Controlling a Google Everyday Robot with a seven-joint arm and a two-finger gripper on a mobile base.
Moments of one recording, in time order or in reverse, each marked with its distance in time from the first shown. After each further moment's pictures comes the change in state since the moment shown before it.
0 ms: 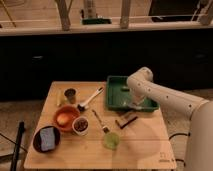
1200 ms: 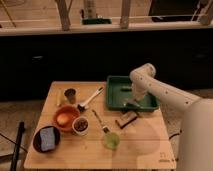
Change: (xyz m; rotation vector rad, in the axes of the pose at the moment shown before) arm 0.026 -0.023 0.014 0.013 -0.061 0.051
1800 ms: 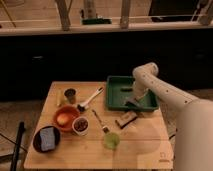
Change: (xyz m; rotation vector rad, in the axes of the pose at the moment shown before) arm 0.007 -0.007 0.009 -0.001 -0.059 0.021
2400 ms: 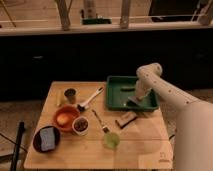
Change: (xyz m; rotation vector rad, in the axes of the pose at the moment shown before) arm 0.018 0.001 0.005 0.011 -0.020 0.026
